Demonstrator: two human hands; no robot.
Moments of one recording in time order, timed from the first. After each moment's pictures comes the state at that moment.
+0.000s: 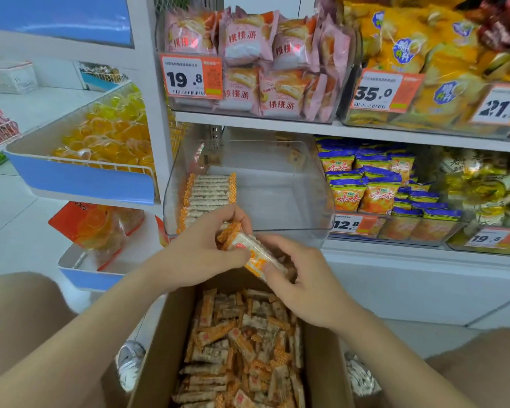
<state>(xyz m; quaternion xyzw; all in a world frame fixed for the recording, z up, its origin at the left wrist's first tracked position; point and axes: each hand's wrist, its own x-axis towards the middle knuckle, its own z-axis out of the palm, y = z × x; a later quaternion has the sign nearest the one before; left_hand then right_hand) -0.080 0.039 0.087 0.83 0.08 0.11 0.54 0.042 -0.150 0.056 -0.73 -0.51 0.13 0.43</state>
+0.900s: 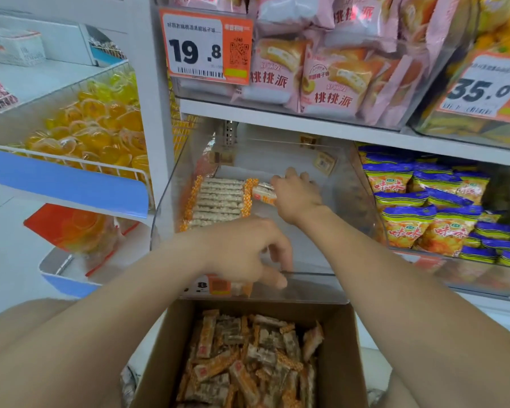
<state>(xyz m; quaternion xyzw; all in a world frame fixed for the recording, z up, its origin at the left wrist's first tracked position) 0.030 0.114 0.069 0.96 -0.02 -0.09 0.27 0.235 0.078 0.016 -0.89 -0.45 -0.05 -0.06</state>
